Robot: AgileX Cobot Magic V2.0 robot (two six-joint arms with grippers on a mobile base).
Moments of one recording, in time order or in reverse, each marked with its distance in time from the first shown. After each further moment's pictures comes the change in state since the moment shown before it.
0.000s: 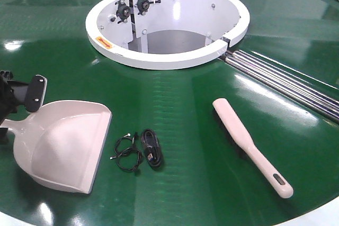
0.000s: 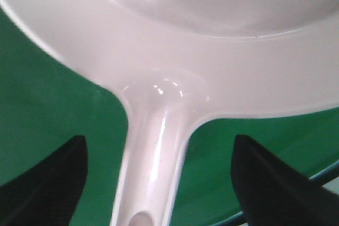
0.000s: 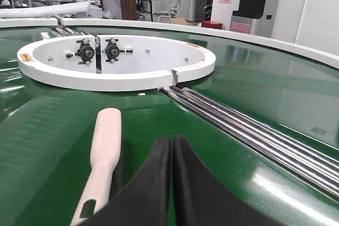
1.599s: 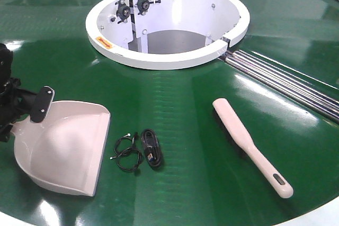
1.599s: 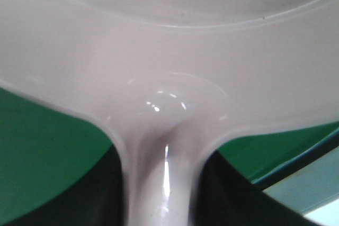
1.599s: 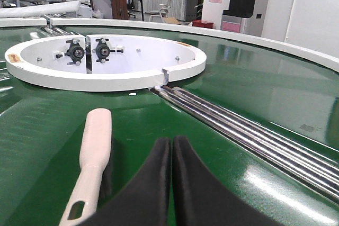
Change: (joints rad) left arm -0.062 0.036 0.000 0.111 0.059 -0.028; right arm -0.032 0.000 0.000 0.000 0.000 0.000
